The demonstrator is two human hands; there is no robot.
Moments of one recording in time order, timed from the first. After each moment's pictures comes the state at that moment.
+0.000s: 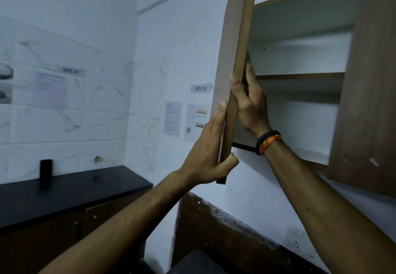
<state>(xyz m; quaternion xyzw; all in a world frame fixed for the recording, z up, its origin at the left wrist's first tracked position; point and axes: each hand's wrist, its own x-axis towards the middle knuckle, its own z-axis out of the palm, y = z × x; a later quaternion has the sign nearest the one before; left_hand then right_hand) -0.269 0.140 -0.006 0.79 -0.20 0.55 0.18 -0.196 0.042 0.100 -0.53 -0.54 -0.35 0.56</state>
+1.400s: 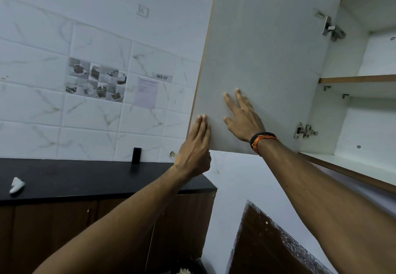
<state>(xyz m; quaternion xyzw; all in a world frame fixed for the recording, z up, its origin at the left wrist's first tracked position) -0.321 0.353 -0.059 0.85 0.26 0.45 -0.14 -0.176 0.279 0.063 -0.71 -0.58 -0.32 0.21</state>
